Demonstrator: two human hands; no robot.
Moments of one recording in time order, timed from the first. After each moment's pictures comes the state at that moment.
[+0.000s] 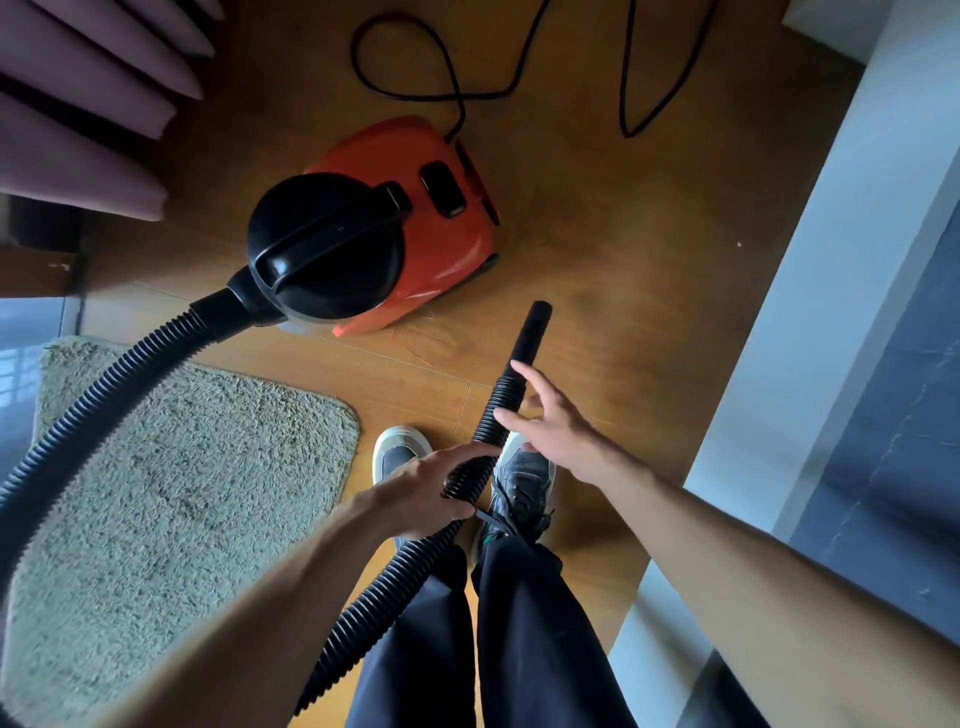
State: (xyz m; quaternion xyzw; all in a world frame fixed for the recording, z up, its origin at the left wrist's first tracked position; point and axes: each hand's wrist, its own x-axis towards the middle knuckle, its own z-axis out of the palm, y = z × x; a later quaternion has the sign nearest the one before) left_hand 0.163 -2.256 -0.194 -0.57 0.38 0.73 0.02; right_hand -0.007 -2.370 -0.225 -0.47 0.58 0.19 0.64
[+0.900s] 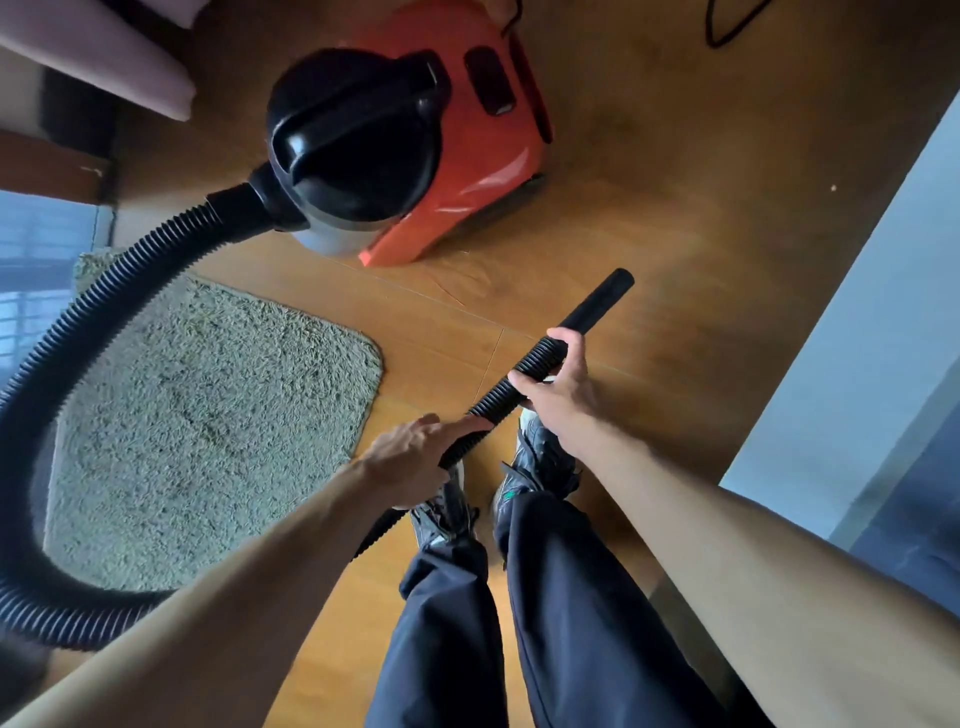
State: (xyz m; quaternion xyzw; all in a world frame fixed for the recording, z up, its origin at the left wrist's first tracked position) left_hand 0.155 -2.185 -0.232 -0.62 0.51 0.59 0.09; right_hand -0.004 -2.307 -0.269 -0.41 0.69 0.08 0.59
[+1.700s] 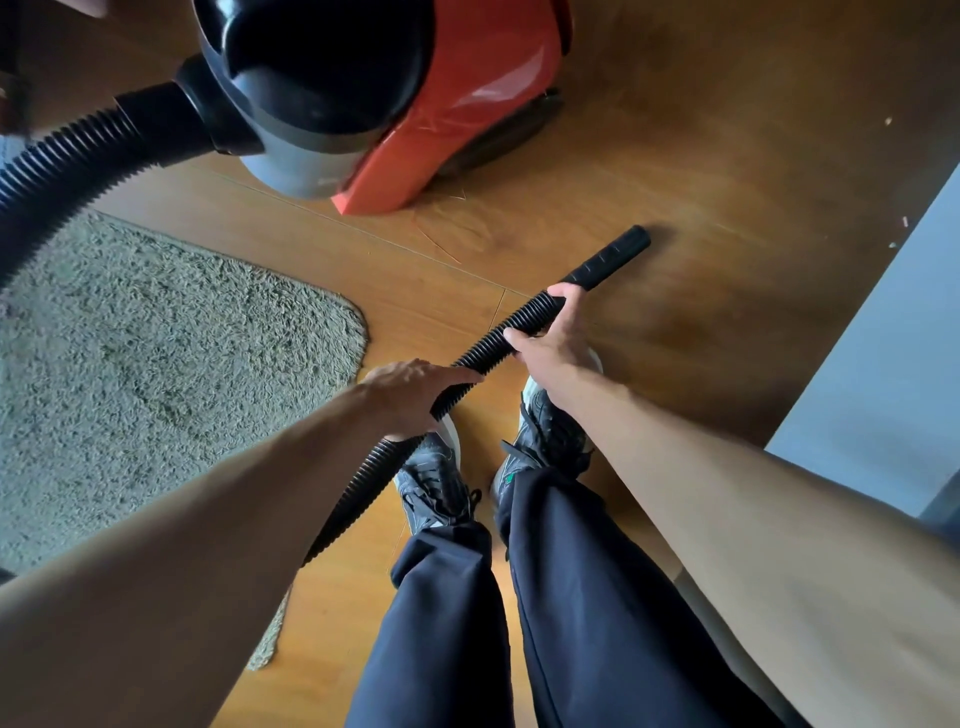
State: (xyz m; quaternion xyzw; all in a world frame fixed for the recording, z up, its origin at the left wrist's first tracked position) left_hand 0.168 -2.199 -0.305 -0.58 0.54 0.59 0.19; right_hand 0.003 -2.300 -0.330 -0.47 0.70 0.11 0.53
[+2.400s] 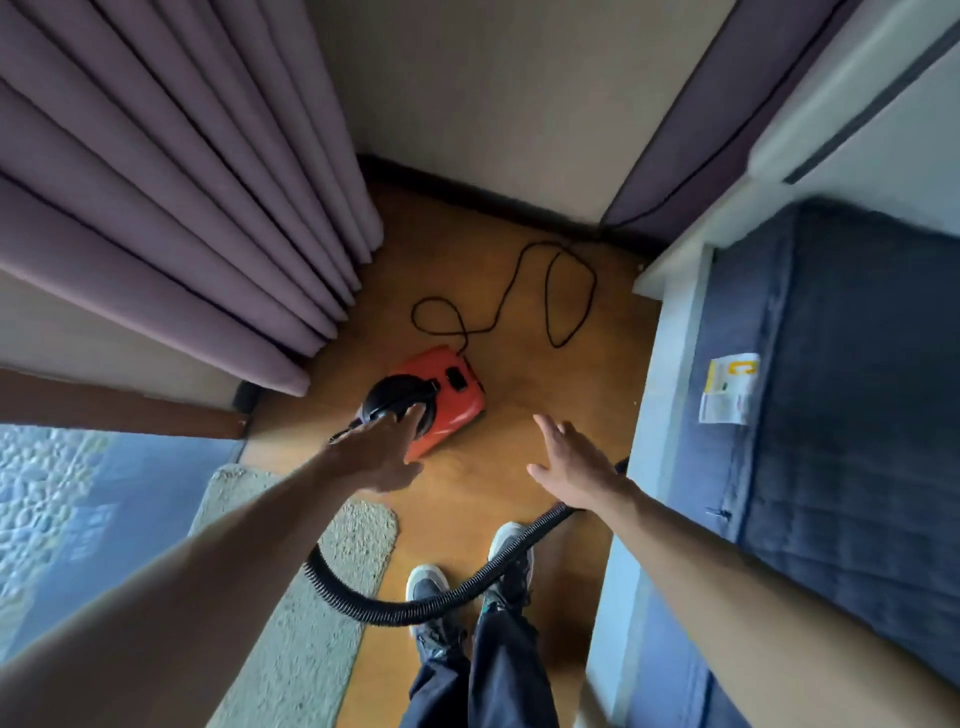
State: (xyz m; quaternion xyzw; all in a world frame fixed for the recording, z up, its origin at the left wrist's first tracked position) left_hand 0.264 -2.349 0.099 -0.69 0.56 0.42 0.16; right_hand 0.013 -2.438 0.093 -0.77 0.49 0.23 0.33
